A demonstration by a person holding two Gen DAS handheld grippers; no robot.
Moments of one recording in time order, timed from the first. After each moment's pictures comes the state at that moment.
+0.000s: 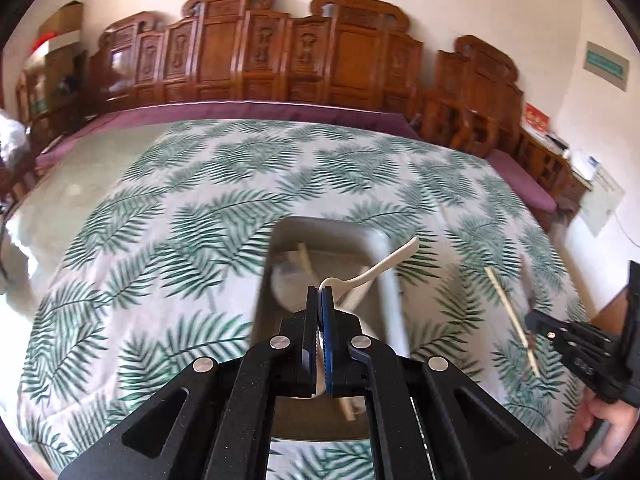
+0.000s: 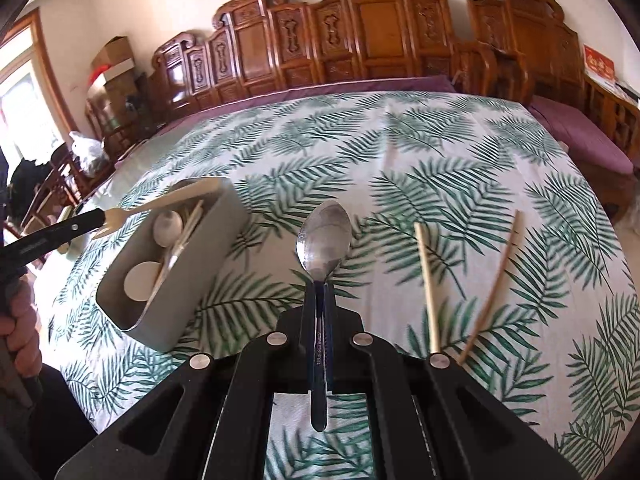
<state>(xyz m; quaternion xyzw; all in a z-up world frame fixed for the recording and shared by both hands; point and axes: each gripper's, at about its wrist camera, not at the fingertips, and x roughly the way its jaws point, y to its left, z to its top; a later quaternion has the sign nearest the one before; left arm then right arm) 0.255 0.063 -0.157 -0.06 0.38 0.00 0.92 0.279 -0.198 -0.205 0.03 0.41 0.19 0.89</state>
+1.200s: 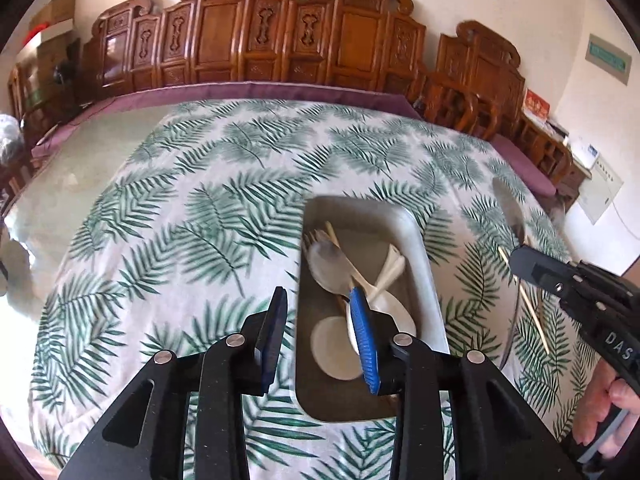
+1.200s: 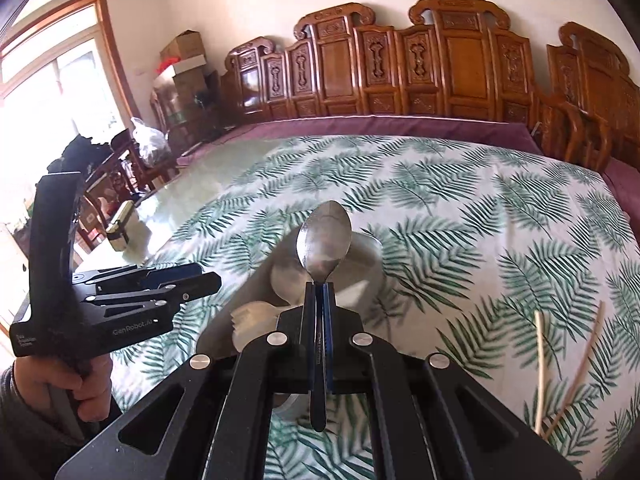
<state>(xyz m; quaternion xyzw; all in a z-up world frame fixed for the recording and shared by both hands) 0.251 0.098 -0.157 -0.06 0.41 -0.02 0.91 0.284 -0.079 -0.147 0.01 0.36 0.30 0.88</state>
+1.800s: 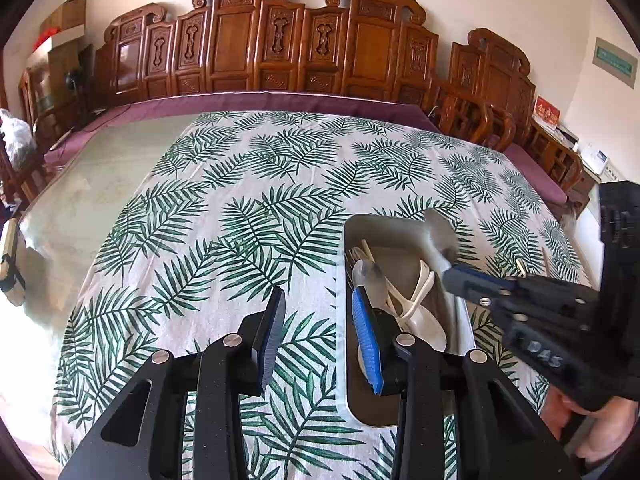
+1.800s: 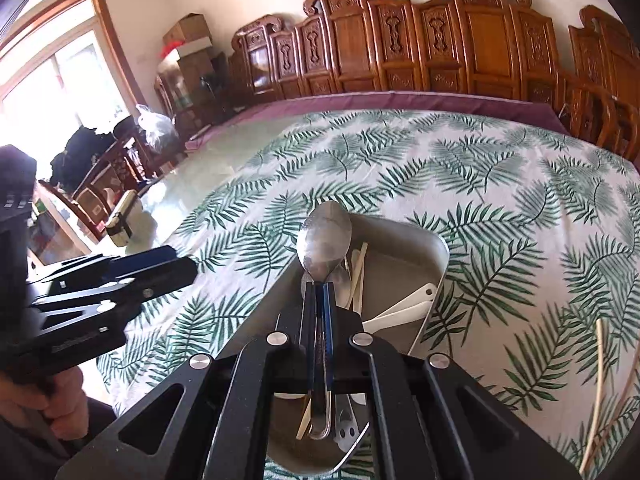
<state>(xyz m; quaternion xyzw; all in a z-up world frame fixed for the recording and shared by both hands) 0.254 0.124 -0.148 -0.05 0.40 0.00 0.91 0.315 -0.021 -0.182 0.01 0.40 0.32 0.86</state>
